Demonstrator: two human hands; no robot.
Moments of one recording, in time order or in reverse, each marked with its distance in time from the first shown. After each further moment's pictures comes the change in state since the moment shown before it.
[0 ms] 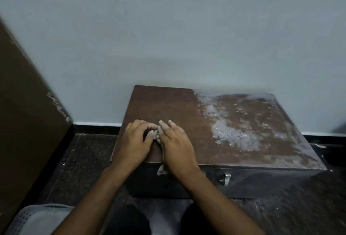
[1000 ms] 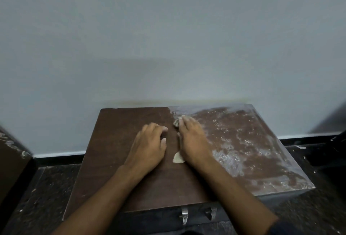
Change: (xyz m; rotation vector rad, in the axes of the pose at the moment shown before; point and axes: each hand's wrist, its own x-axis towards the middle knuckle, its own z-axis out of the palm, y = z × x) left_hand 0.094 0.057 0.082 0.148 -0.178 0.211; right_hand 0.056 0.146 -0.026 -0.023 0.007 0.304
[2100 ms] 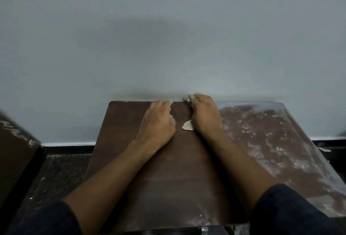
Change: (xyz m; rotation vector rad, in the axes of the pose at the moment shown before) left_hand 0.063 -0.036 0.002 -0.023 0.026 -0.124; right_hand 0.103 0.011 0.027 -0.051 0.126 -0.008
